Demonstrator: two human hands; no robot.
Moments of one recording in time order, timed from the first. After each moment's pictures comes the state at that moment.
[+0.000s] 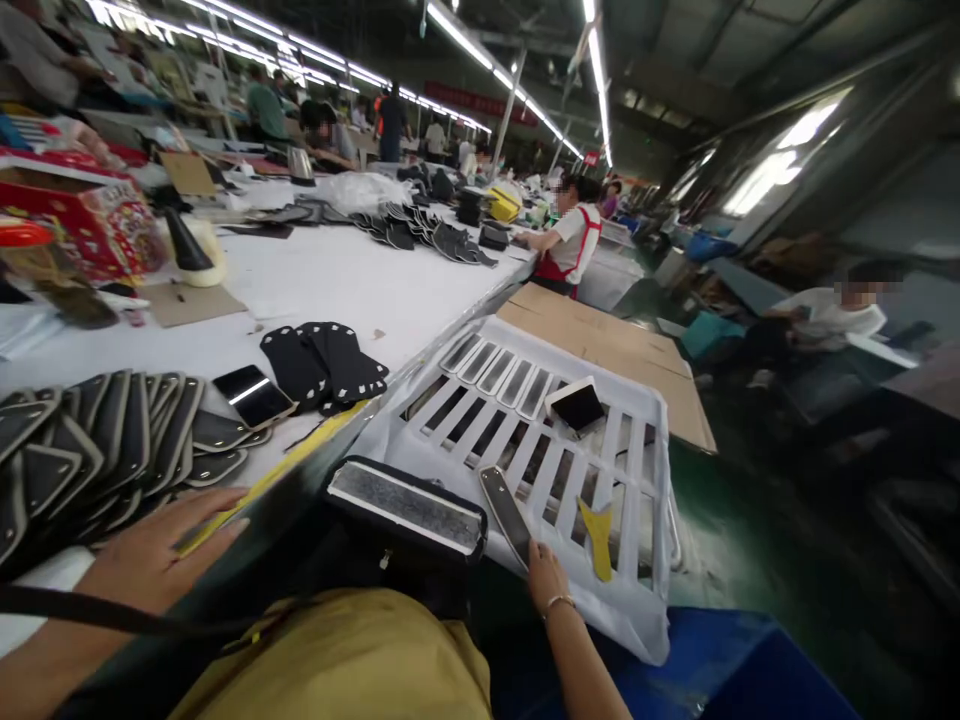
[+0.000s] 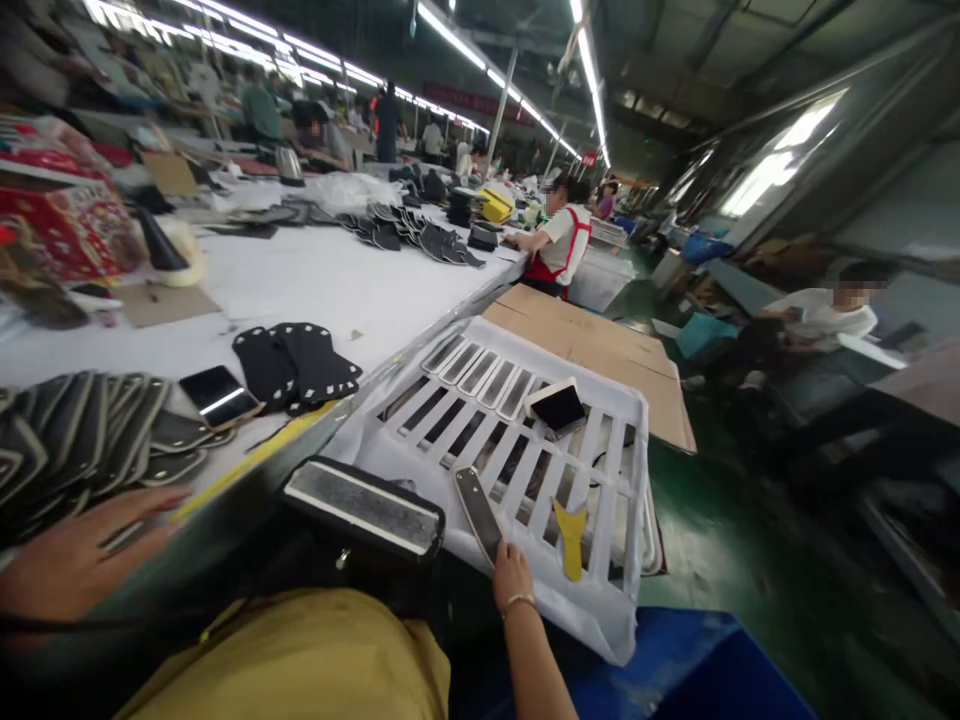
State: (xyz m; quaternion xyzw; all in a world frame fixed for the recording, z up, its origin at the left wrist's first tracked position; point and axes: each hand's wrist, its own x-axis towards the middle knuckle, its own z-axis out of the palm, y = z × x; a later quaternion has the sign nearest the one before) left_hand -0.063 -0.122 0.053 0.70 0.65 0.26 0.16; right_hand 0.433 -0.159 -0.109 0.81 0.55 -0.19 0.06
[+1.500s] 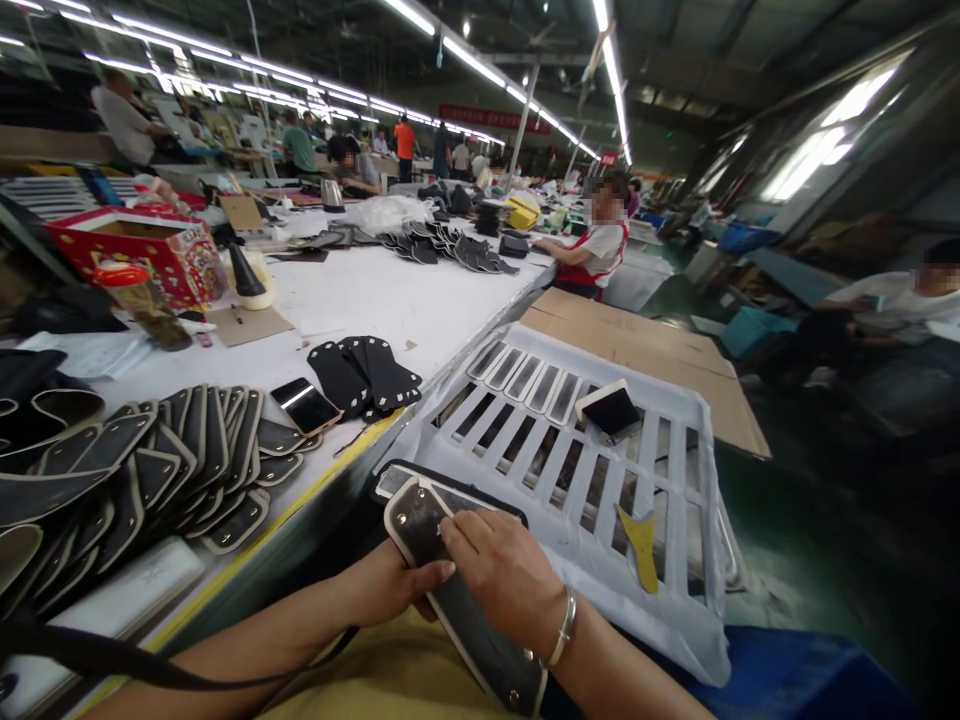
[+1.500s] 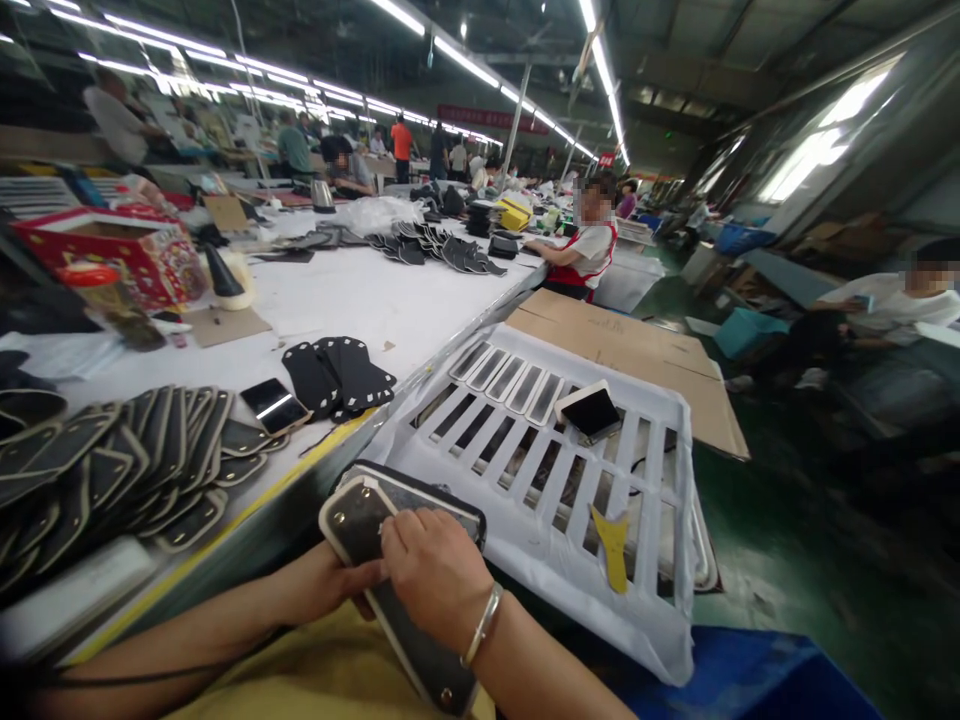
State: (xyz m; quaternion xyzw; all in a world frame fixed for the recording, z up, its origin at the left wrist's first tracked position) left_hand 0.083 -0.138 0.066 0.52 0.41 0.22 0.71; right_hand 0.255 -0.149 0.114 0.38 0.92 0.04 -0.10
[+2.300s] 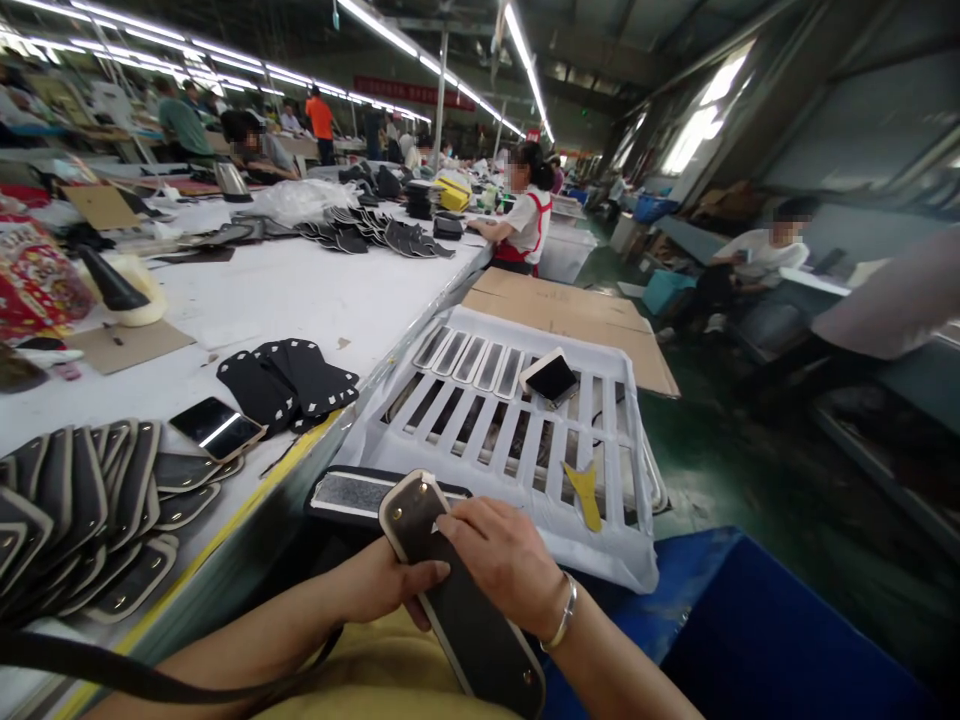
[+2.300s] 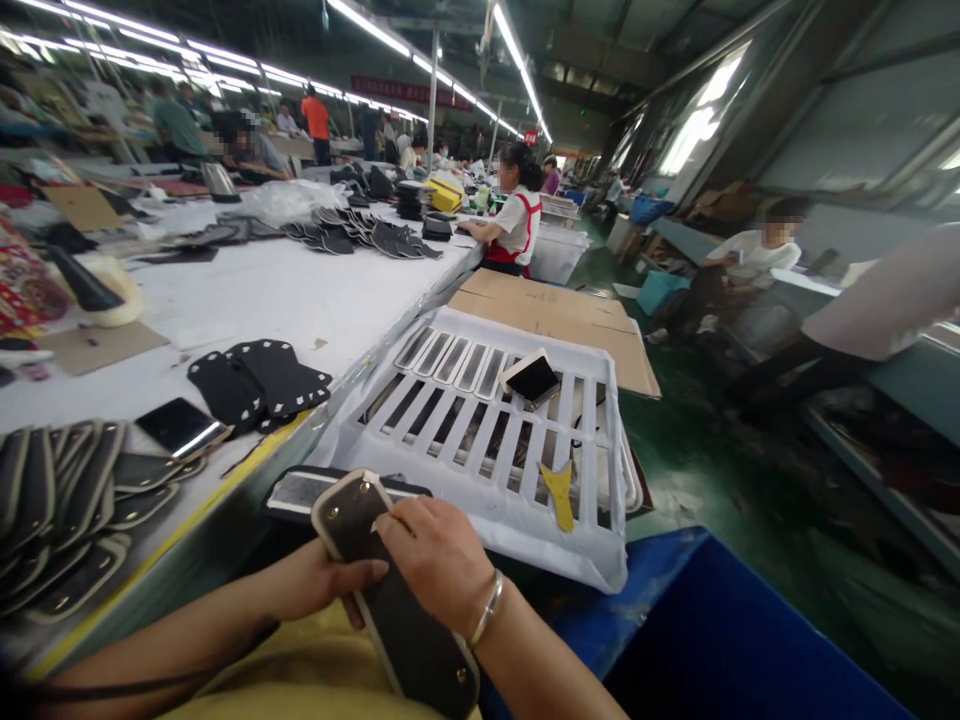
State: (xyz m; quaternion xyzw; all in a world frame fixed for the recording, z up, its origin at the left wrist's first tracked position) left_hand 0.139 -0.136 0.063 0.51 0.34 0.12 0.78; right_hand 0.315 -0.178 0.111 0.46 0.86 0.01 -0.21
